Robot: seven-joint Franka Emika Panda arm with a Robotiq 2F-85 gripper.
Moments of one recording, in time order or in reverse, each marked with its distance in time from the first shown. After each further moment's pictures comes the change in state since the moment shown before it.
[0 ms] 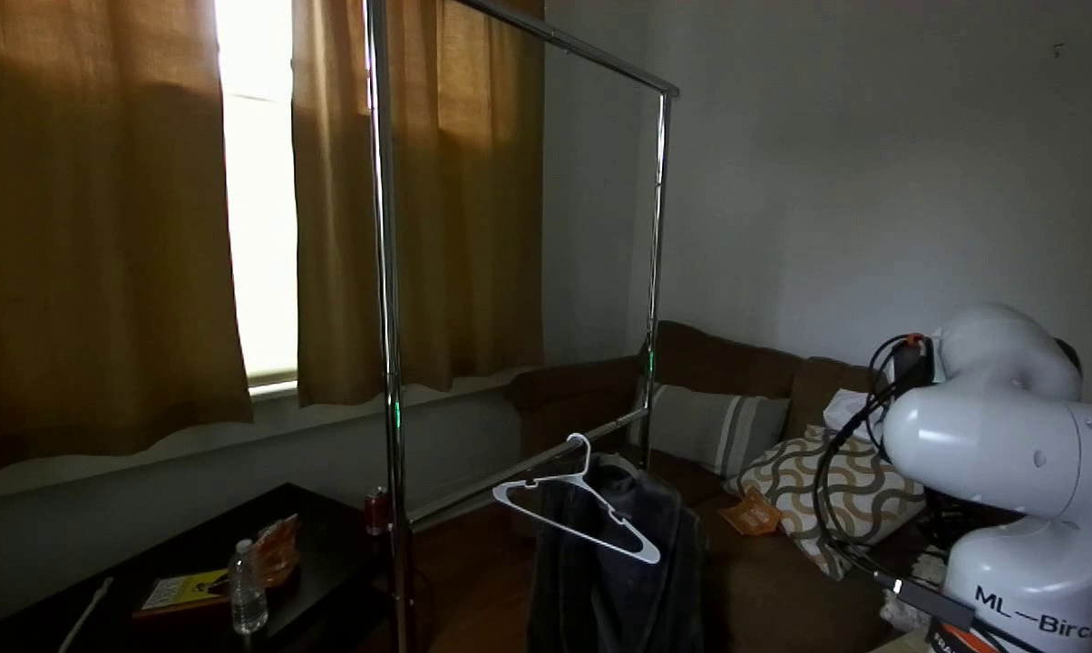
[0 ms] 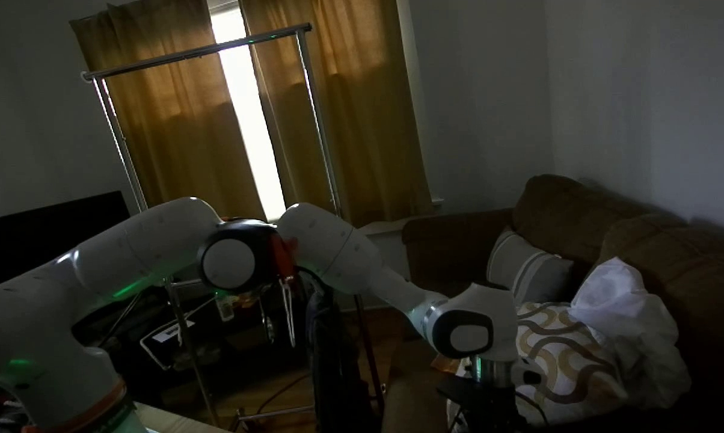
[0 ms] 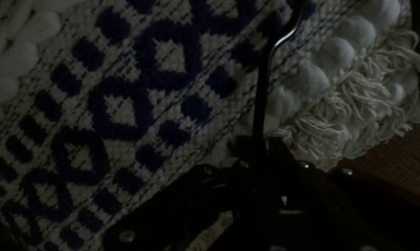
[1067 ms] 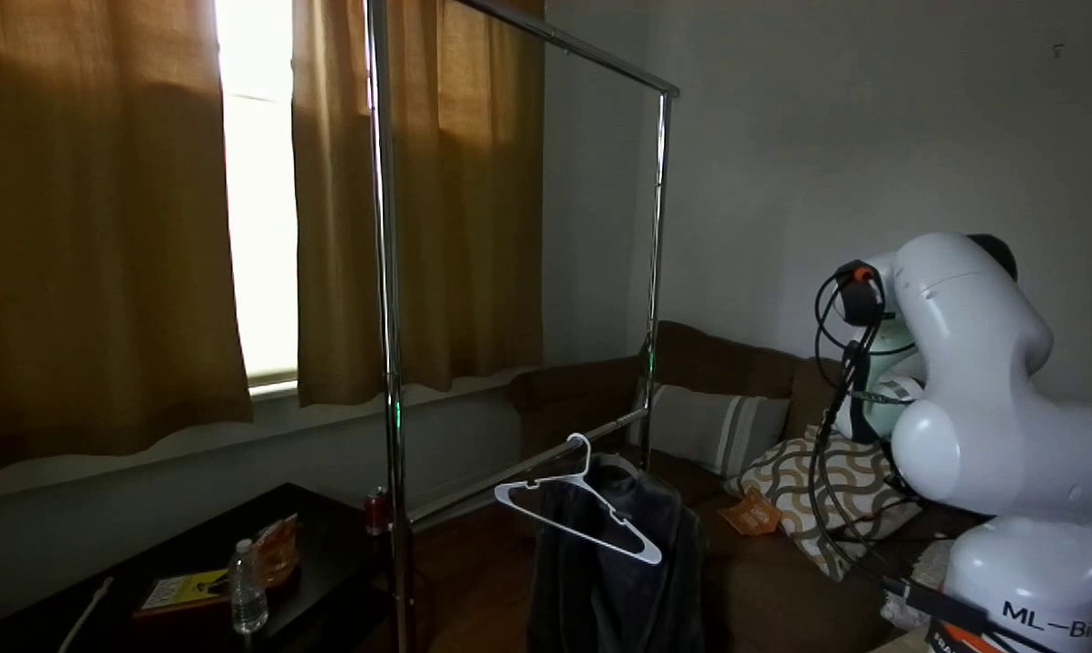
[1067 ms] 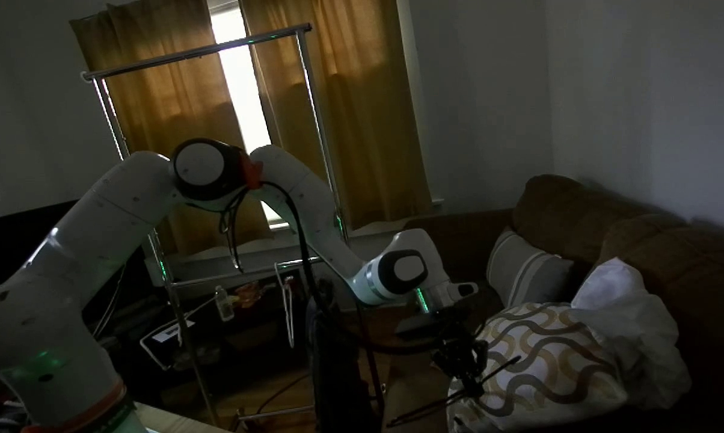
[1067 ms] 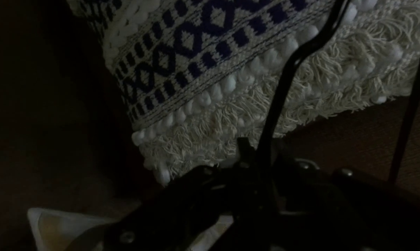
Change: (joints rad) arm 0.381 -0.396 -0.228 -0.596 -0.279 0.396 0.180
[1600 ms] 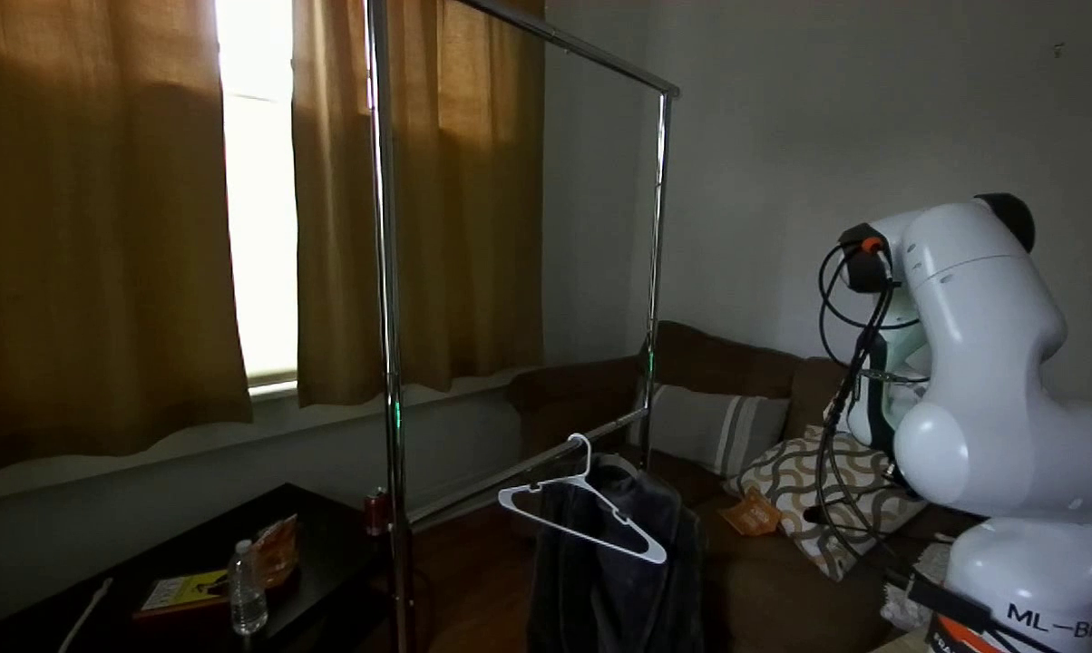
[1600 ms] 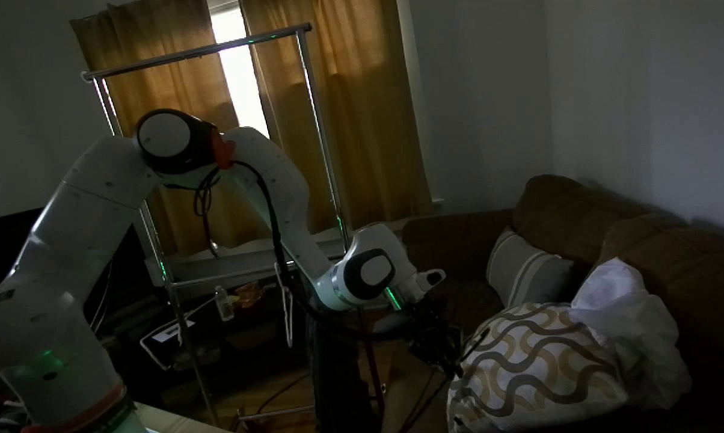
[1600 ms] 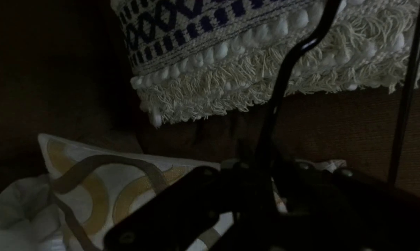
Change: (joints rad) arm 0.066 -0.188 -0.061 -0.330 -0.104 0.362 -0.056
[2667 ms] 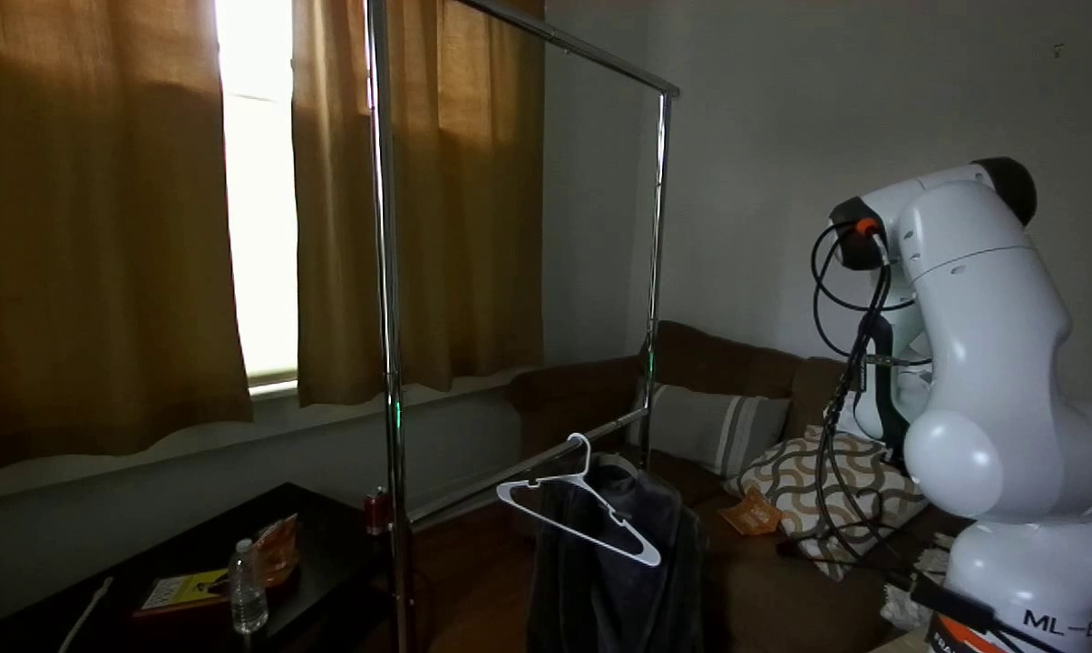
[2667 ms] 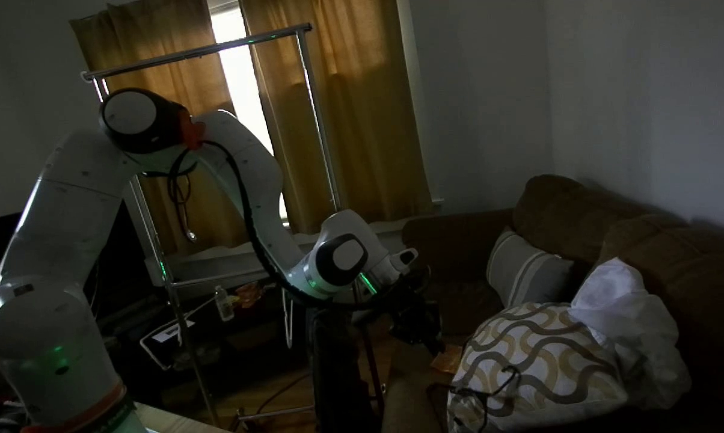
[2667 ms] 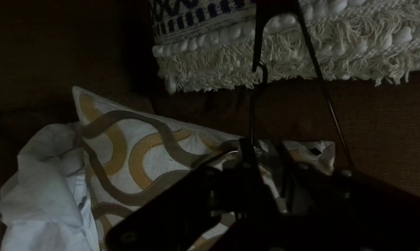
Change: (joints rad) arm 0.190 -0.132 -0.179 -0.186 -0.079 0.149 -0.016
